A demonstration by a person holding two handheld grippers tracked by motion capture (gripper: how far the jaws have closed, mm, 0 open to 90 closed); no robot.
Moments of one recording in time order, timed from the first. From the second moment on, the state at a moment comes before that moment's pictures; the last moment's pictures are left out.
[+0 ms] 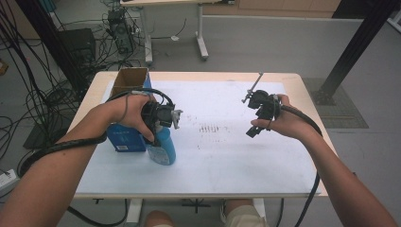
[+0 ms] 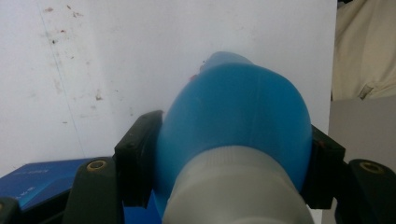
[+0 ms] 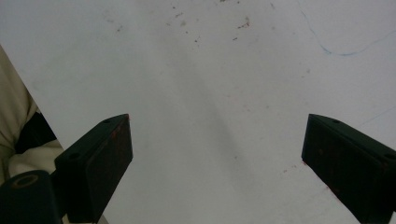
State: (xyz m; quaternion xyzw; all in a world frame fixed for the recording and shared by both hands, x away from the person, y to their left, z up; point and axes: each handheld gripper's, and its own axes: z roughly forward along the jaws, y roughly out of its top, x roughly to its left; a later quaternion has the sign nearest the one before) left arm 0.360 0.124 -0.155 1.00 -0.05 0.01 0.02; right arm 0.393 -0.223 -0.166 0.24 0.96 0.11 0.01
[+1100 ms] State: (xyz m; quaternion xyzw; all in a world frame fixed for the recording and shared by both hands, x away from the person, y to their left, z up) left arm 0.362 0.120 -0.155 1.00 -0.04 0.00 0.01; right arm 0.394 -0.220 -0.166 0.24 0.96 0.11 0.01
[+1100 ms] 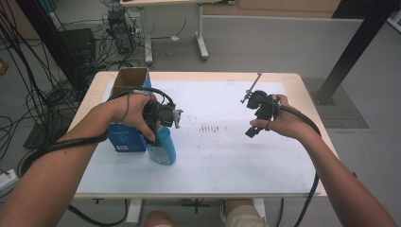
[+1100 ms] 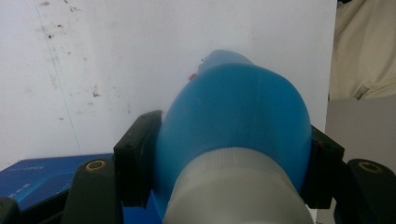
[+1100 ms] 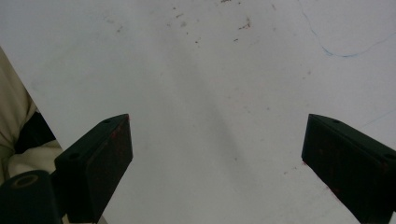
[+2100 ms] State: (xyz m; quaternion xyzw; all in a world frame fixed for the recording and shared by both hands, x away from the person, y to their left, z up) left arm 0.362 0.122 -0.155 1.00 -0.04 0.00 0.01; right arm 0.395 -0.217 -0.167 0.24 0.96 0.11 0.01
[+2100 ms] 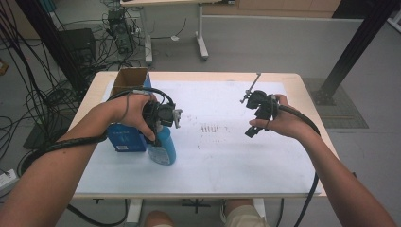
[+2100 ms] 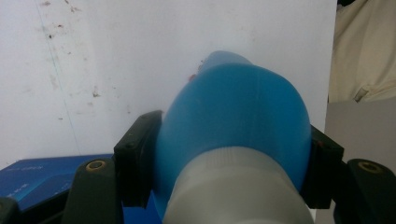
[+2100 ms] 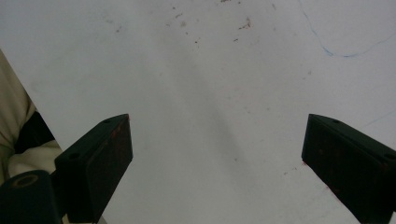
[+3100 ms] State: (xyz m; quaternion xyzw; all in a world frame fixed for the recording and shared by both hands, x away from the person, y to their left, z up) left arm 0.362 0.120 -0.154 1.00 -0.04 0.01 0.01; right arm 0.396 -0.216 -0.168 0.24 0.96 0.11 0.01
